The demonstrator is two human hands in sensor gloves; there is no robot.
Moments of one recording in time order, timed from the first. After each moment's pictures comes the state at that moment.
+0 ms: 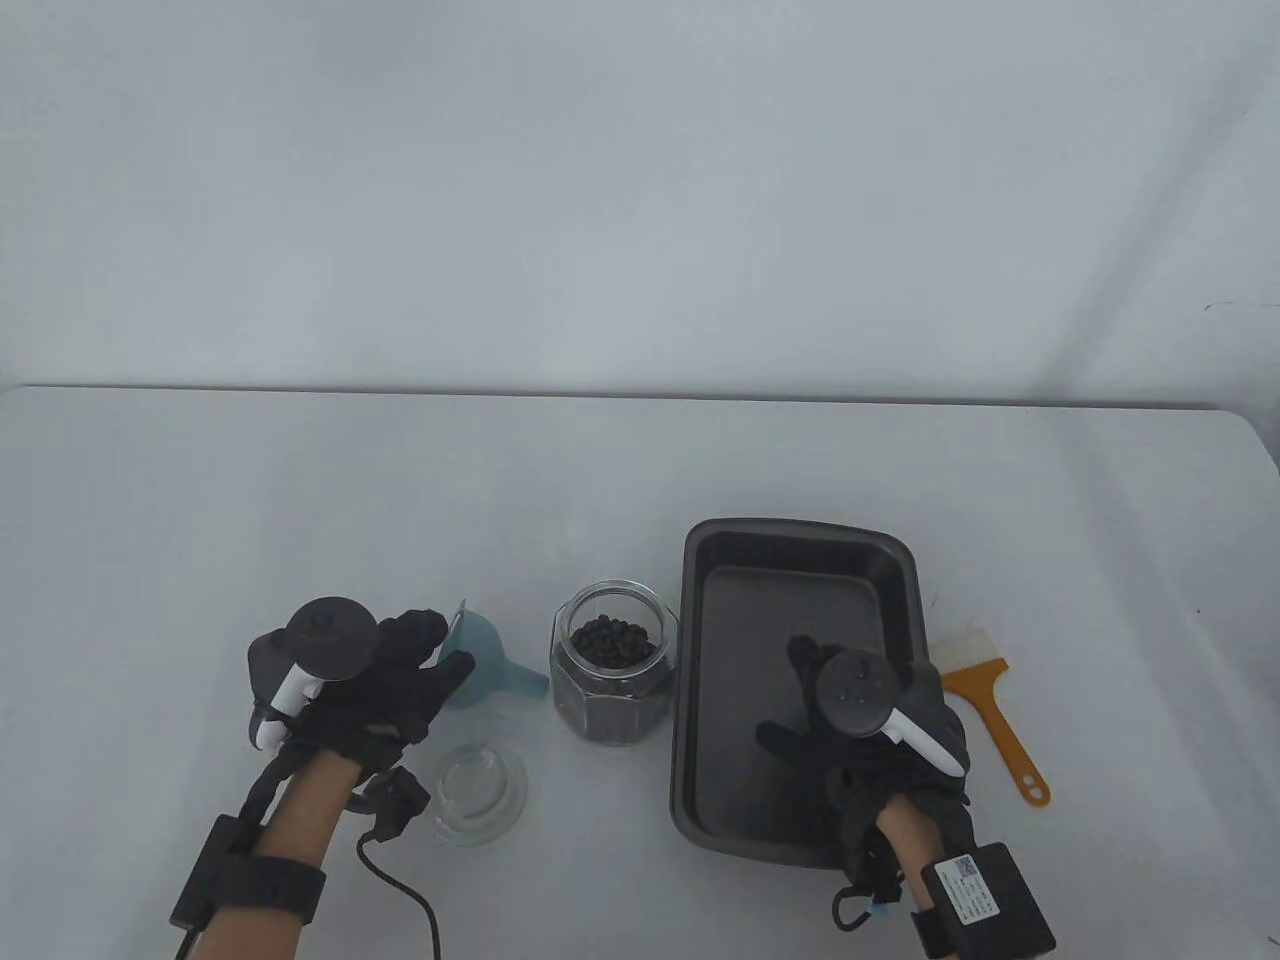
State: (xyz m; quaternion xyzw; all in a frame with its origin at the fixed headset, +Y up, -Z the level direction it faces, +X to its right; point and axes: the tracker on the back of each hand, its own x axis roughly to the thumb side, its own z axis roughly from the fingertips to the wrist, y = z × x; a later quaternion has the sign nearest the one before) left_hand -0.269 -0.717 -0.341 -0.12 0.00 0.34 0.93; right_hand 0.186 -0.727 -0.331 0.09 0.16 0.97 0.17
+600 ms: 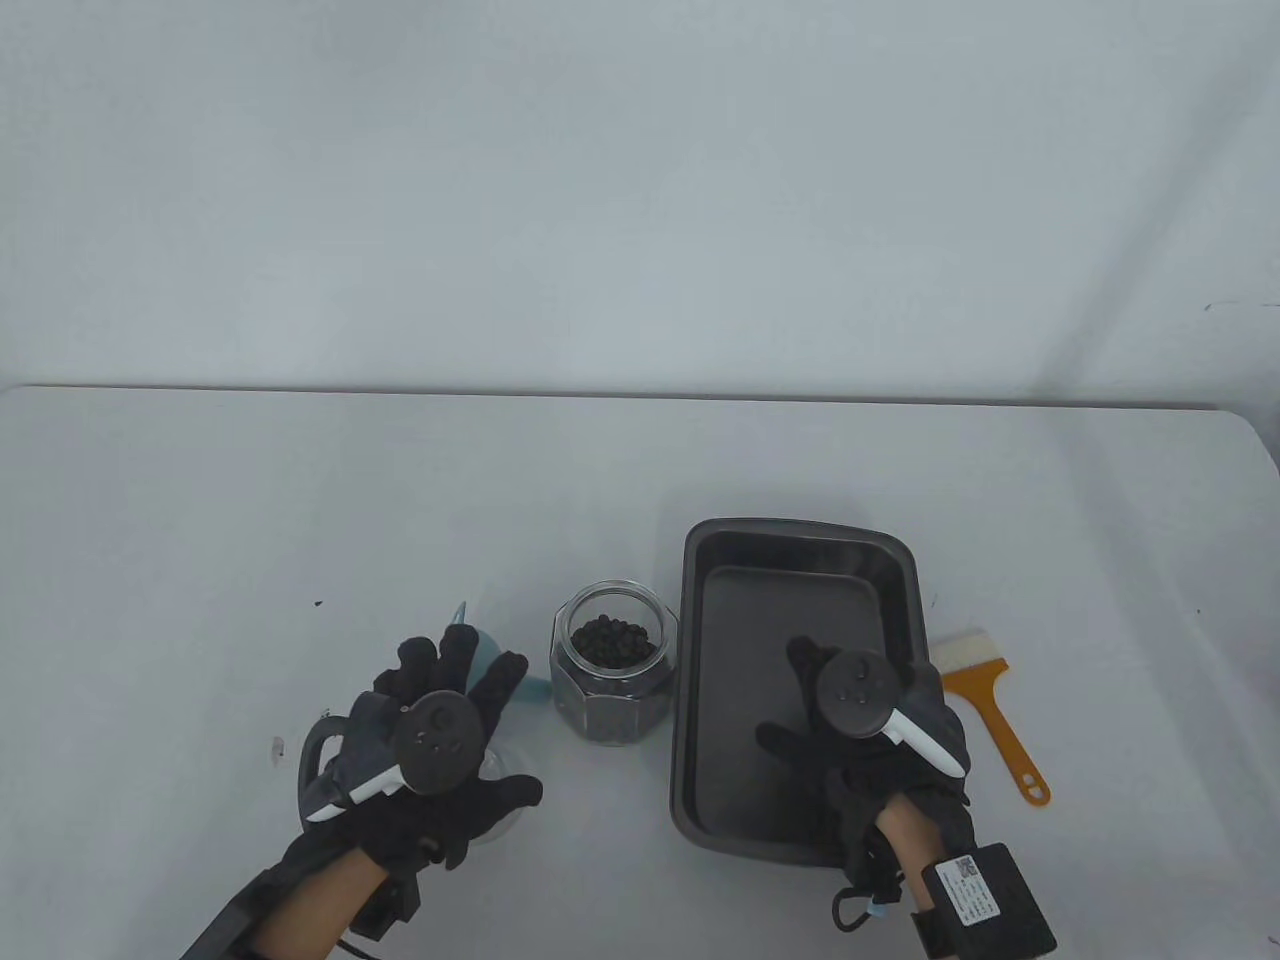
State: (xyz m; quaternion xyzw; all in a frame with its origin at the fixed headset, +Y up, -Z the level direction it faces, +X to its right) left_hand -0.186 -0.684 -0.265 -0.13 -0.15 0.06 0.98; right_hand 0.186 -0.727 -0.331 0.09 0.16 0.97 0.17
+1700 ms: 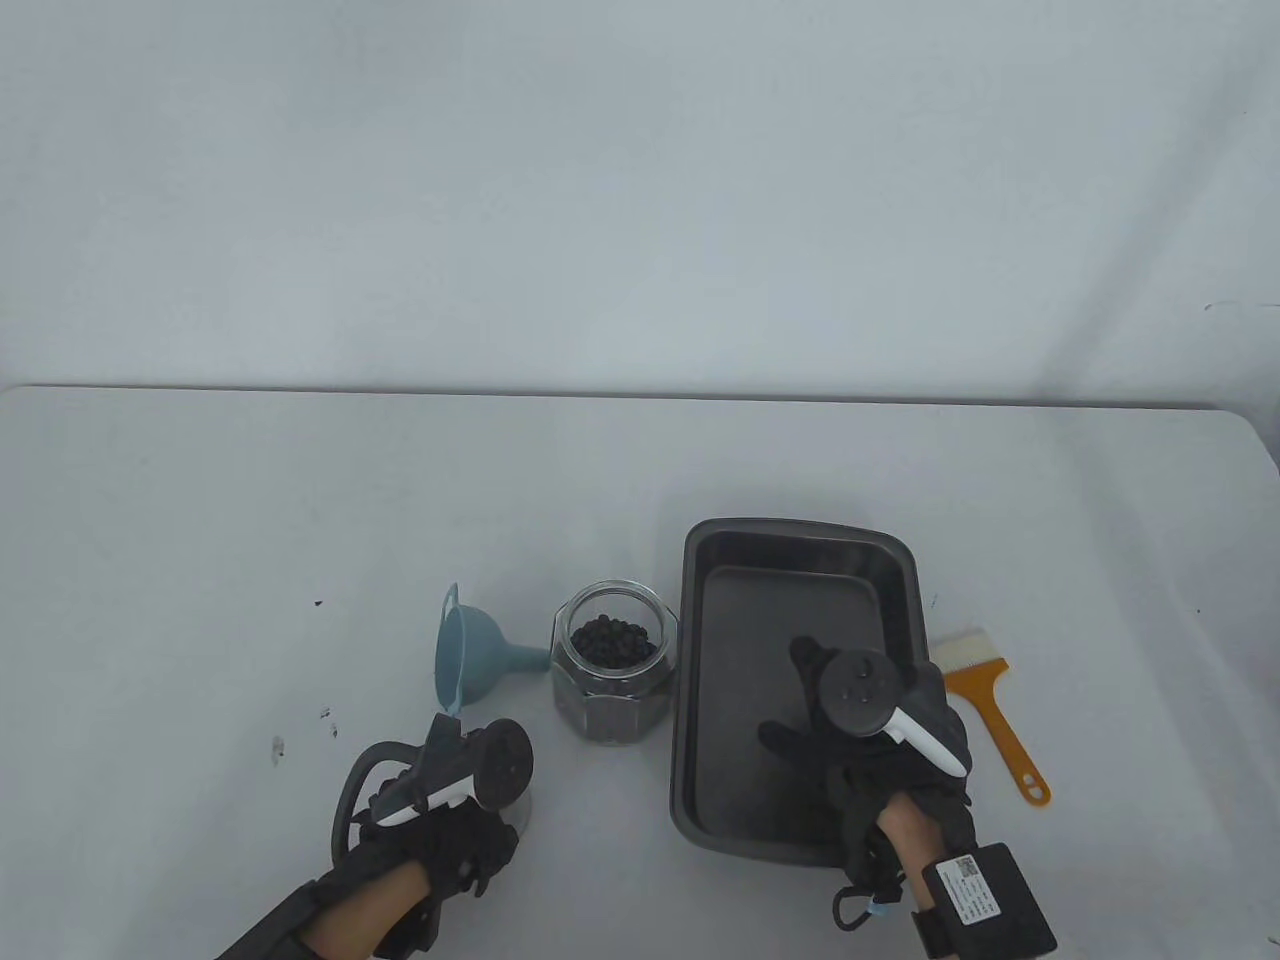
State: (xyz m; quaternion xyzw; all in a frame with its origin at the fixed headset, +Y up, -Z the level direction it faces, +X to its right) left_hand -0.169 -0.747 -0.277 -0.21 -0.11 0.00 0.97; right_hand 0.188 -0.729 -0.332 0.09 0.17 0.97 0.17
